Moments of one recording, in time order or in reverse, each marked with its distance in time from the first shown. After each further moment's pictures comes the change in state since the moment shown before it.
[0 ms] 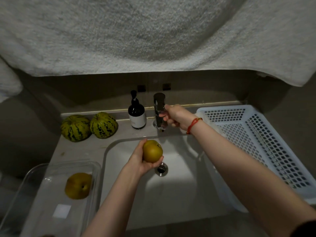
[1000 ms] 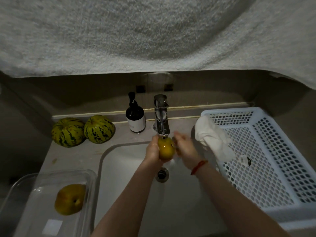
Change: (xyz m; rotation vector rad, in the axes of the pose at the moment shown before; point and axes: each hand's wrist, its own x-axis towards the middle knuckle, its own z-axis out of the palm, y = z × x) left_hand 0.062 -0.007 0.042 0.200 -0.032 0.208; right_hand 0.022 0.100 0.019 0.387 0.194 0.064
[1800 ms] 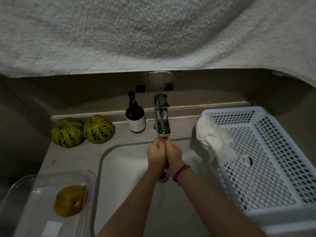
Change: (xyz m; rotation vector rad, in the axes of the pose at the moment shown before) left_hand 0.017 -0.023 -0.013 0.638 0.148 0.634; right_hand 0.013 0.044 0.042 0.141 0.179 0.104
